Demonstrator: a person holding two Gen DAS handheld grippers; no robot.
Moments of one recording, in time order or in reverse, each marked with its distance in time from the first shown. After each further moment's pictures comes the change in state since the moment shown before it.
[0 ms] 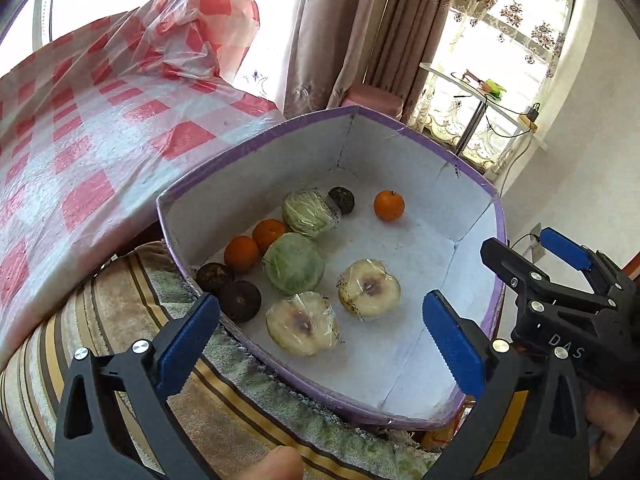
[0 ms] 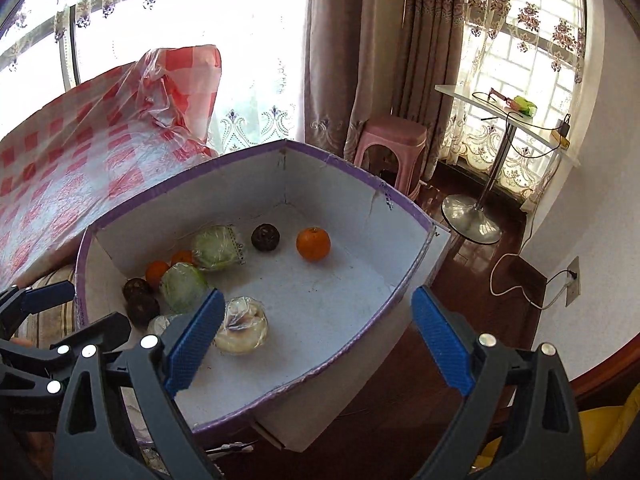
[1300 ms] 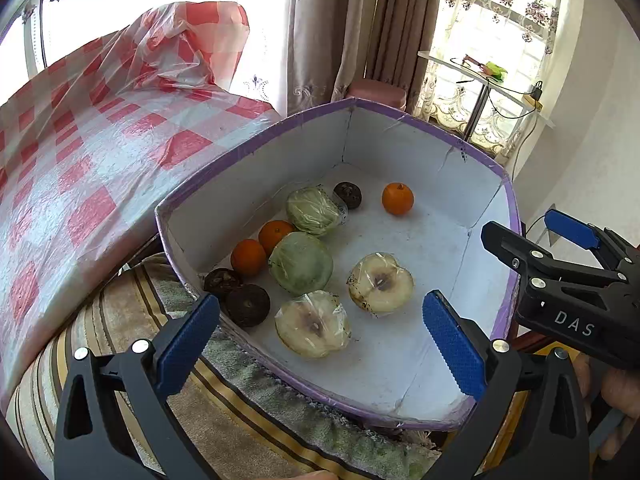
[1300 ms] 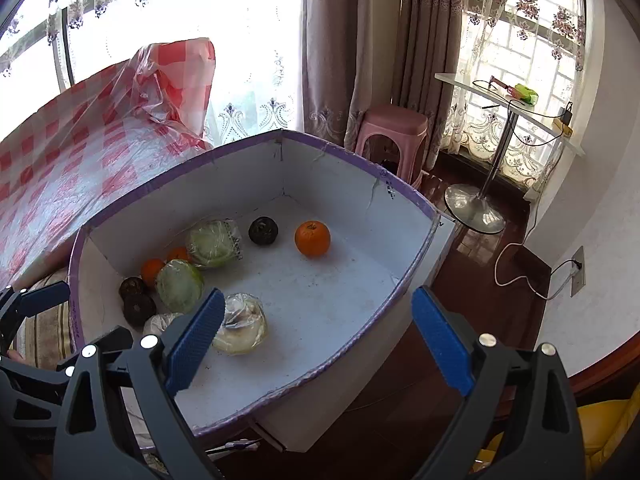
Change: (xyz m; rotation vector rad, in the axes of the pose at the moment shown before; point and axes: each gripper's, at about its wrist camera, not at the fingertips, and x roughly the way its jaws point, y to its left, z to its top) left arm 0.006 -0.012 -0.003 0.080 0.000 0.062; right arm 0.015 -0.002 -0.001 0.011 0.027 0.008
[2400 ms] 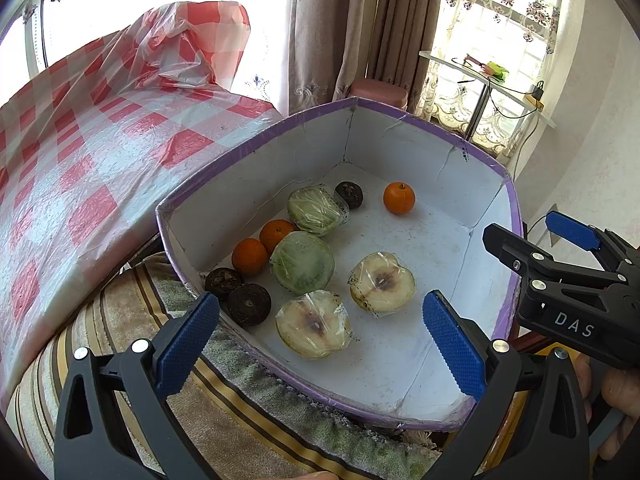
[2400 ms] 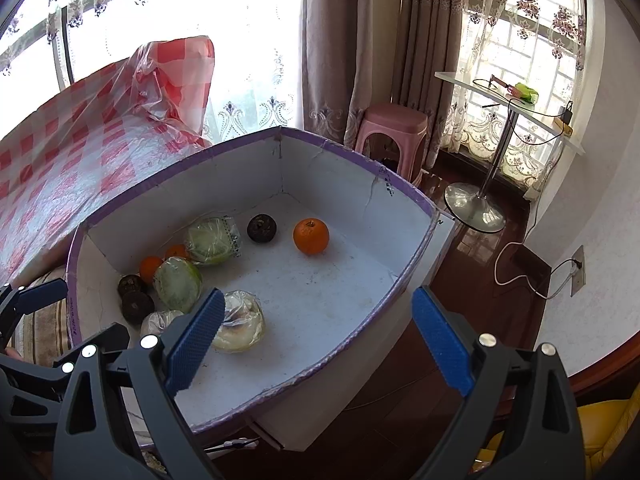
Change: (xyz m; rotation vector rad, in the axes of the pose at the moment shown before) left arm 0.000 0.000 0.000 0.001 0.000 0.000; right arm 0.002 -0.002 -0.002 0.000 0.005 0.000
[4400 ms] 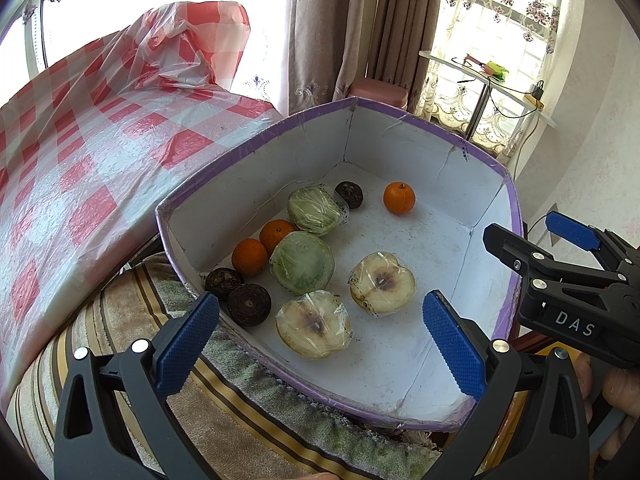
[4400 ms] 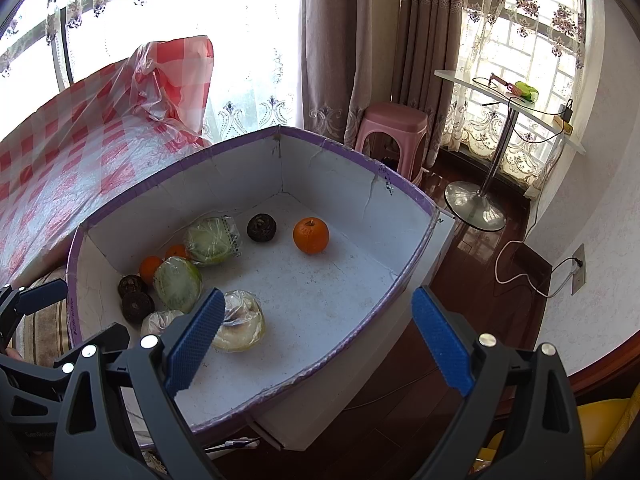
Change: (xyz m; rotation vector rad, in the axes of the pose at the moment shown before) left arm 0.000 0.000 0.000 0.001 0.000 0.001; right arm 0.000 -0.001 0.002 0.001 -0.001 0.002
